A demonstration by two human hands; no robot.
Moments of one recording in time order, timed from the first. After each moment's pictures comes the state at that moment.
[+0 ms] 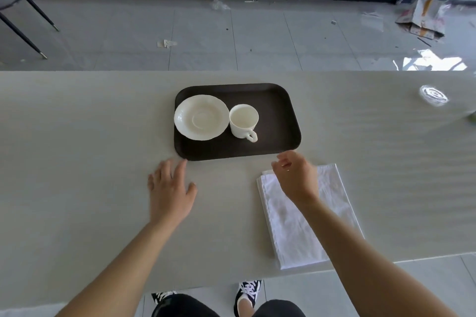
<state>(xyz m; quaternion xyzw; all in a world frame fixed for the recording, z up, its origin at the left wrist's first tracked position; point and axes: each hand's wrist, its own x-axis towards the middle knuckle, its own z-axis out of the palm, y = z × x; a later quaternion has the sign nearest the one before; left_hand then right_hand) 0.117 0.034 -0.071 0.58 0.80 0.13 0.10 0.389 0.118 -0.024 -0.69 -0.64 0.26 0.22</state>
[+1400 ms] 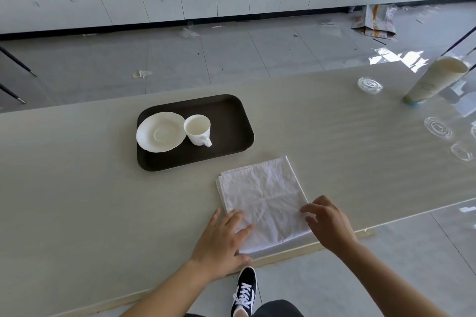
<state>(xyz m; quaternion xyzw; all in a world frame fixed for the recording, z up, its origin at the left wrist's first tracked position) 0.293 -0.033 -0.059 0.86 0.48 -0.02 0.16 0.584 0.009 -0.040 -0.69 -0.69 0.20 0.09</state>
